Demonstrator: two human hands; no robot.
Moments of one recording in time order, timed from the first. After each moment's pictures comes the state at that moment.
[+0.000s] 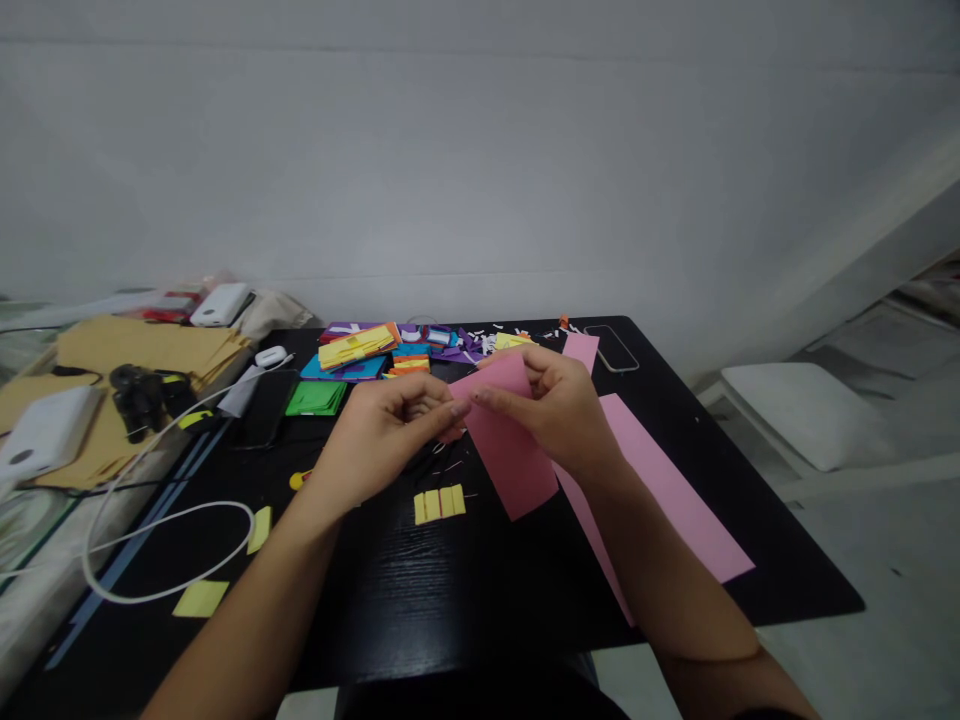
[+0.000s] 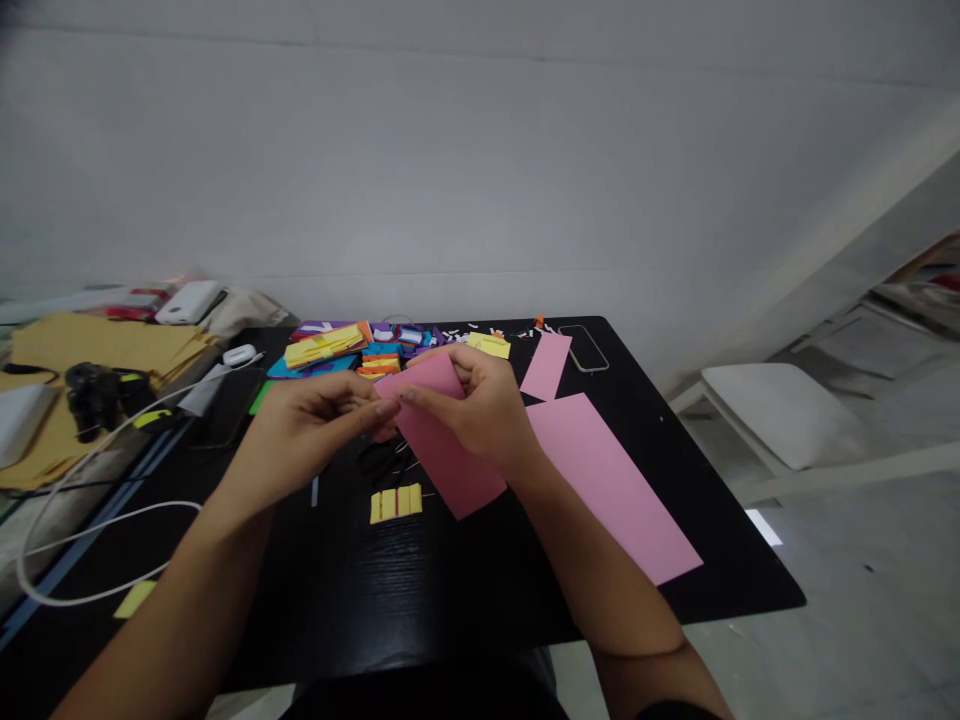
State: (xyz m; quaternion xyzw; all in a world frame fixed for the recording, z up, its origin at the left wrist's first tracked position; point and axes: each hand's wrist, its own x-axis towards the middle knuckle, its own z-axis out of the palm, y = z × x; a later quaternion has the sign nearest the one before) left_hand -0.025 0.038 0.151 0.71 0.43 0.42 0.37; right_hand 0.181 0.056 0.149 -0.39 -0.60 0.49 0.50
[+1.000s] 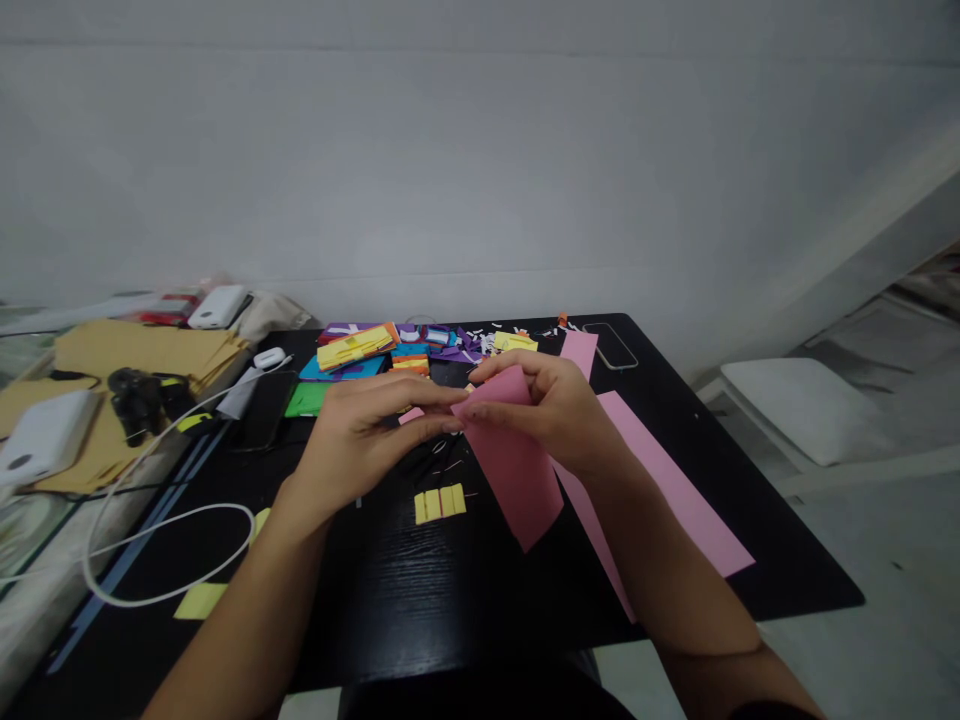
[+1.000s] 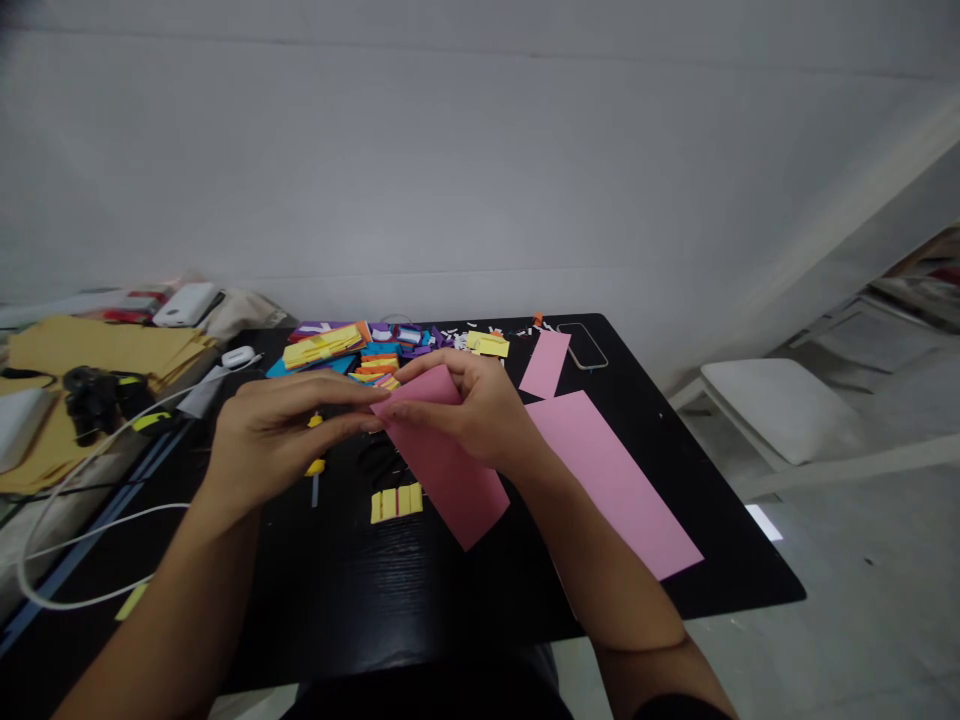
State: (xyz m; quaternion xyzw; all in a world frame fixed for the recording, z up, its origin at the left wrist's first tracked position) left_hand -0.037 0.039 0.159 0.82 0.30 0.46 0.16; right_hand 0.186 0.054 0.152 -0.36 -0.62 0.52 0.46
